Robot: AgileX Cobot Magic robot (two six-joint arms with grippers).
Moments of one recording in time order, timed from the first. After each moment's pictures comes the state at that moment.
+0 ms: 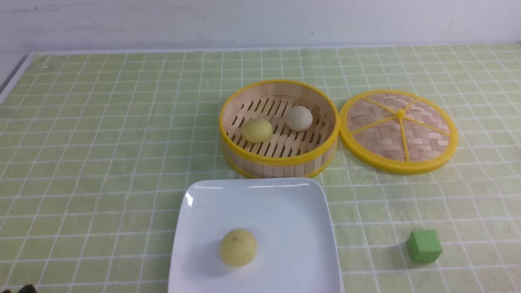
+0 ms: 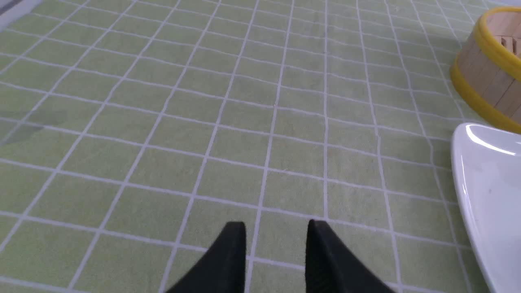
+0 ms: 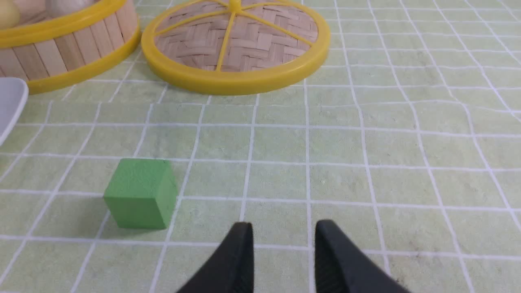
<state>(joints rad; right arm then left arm) 0.14 -0.01 0.02 -0.12 0.39 0.18 -0.04 -0.01 0.02 0.15 0.39 -0.33</state>
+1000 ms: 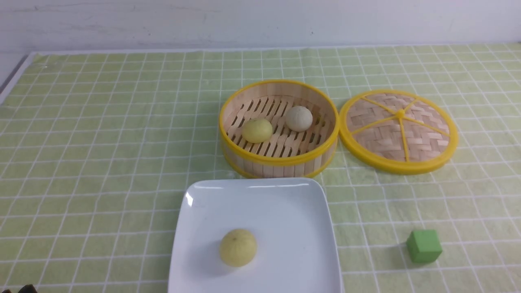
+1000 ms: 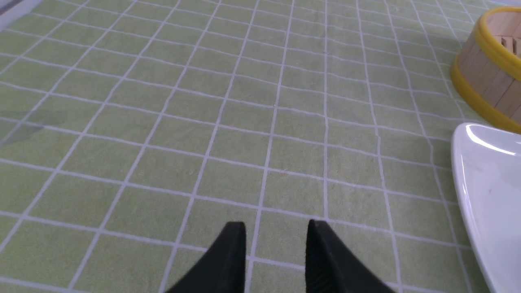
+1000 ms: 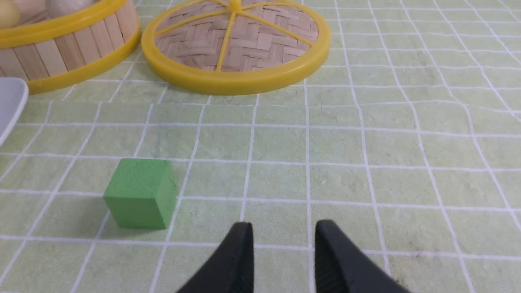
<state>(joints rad) 0.14 -0.01 0.02 -0.12 0.39 0.18 -0.04 -0.01 0.02 0.15 0.39 -0.33</state>
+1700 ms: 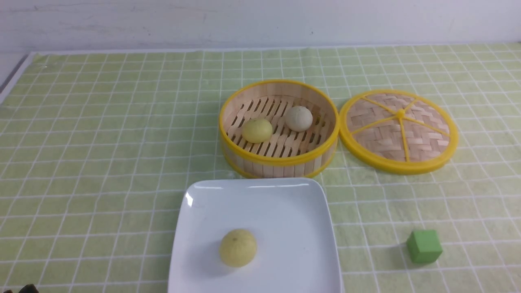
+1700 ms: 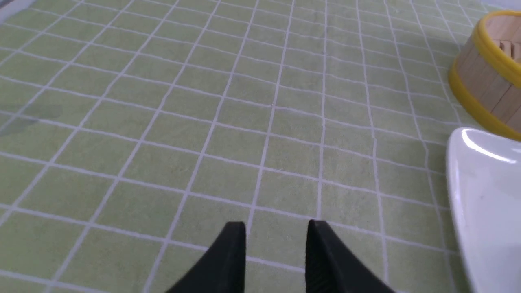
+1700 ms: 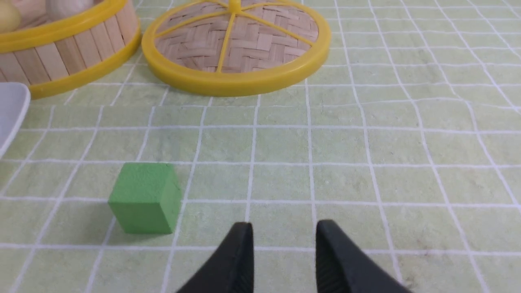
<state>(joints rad) 0.14 -0.01 0.02 -0.07 0.38 0.22 -0.04 -0.01 0.02 0.08 0.38 -0.39</state>
